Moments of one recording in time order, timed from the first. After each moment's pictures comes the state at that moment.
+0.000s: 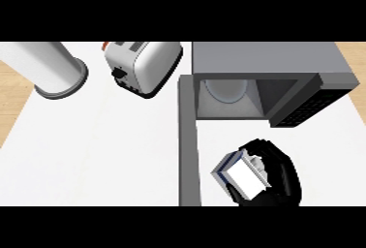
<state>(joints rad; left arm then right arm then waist) 0.54 0.03 0.38 -2.14 0.36 -0.49 -0.17 0.12 0.00 0.19 -1.57 -0.16 0.01 -0.38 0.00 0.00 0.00</state>
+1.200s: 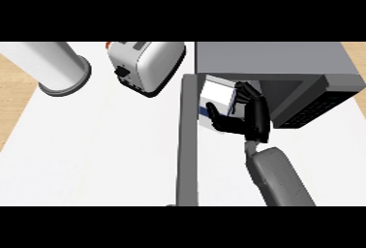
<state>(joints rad) 0.43 0.08 0.51 -2.01 0.40 -0.56 -0.13 -0.41 -0.01 0.18 -1.20 -0.10 -0.48 -0.24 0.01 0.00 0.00</state>
